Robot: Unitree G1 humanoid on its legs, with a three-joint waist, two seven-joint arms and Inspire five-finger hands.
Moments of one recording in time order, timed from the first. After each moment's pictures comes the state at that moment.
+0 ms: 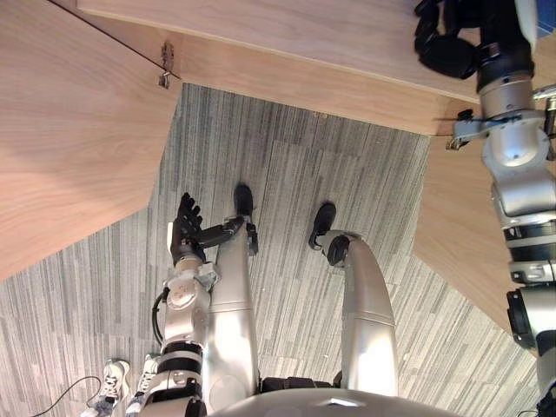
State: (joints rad) left arm -0.14 0.06 0.20 0.44 -0.27 -0.19 0.11; right arm -0.81 -0.75 0.06 0.29 0.05 -0.16 -0.17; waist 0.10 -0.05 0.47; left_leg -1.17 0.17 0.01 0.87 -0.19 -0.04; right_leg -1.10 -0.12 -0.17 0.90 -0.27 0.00
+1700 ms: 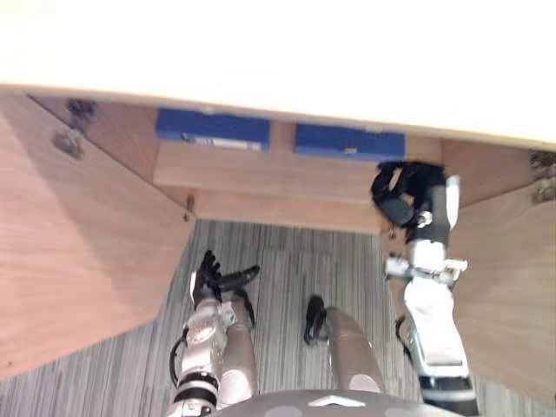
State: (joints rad) left arm 0.03 -0.05 0.19 0.59 -0.17 -0.09 0.12; right arm 0.14 -0.06 0.04 -0.26 -0.12 -0.11 -0.25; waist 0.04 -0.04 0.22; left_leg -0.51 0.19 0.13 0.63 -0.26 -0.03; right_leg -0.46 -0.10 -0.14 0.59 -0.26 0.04
